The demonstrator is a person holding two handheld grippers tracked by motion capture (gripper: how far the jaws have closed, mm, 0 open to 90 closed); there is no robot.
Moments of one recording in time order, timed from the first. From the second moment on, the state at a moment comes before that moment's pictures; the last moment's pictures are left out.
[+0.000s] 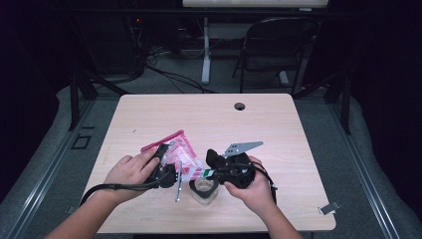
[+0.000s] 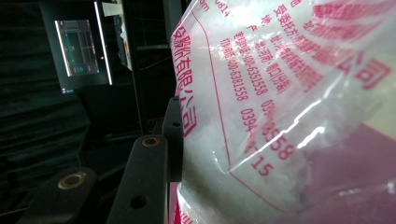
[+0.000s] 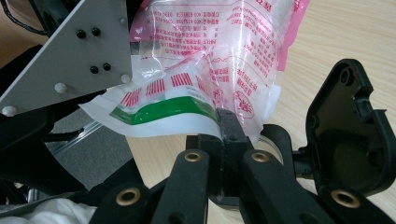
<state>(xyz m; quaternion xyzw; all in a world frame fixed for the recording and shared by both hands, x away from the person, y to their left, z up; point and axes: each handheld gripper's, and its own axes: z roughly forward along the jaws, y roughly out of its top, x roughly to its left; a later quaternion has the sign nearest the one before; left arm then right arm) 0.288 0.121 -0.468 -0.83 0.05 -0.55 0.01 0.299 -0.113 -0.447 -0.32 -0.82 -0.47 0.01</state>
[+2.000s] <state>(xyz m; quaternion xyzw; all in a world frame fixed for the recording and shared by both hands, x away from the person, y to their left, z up) 0.271 0.113 -0.480 -0.79 0.10 -0.60 0.05 0.299 -0.120 -0.459 -0.34 -0.82 -0.46 0.01</state>
